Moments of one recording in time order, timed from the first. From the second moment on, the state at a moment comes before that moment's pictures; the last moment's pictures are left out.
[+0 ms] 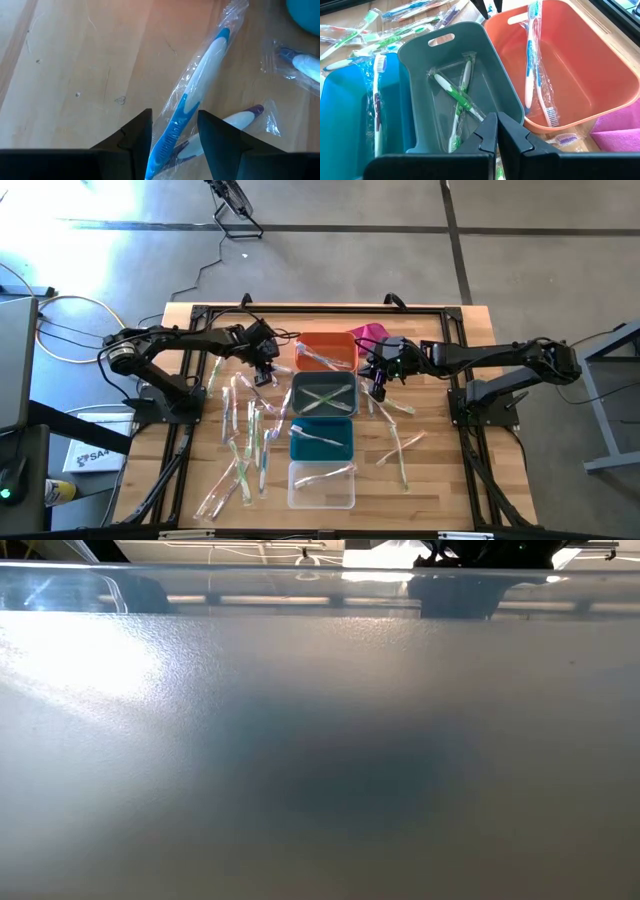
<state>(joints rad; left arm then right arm) 0.56 1.46 0.69 -0.29 0.12 0.26 -0.16 1.25 0.80 -0.23 0.00 0.21</state>
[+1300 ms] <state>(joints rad) 0.56 1.53 0.69 -0.30 0.14 0.26 -0.16 1.25 0.80 -0.23 0.00 0.21</state>
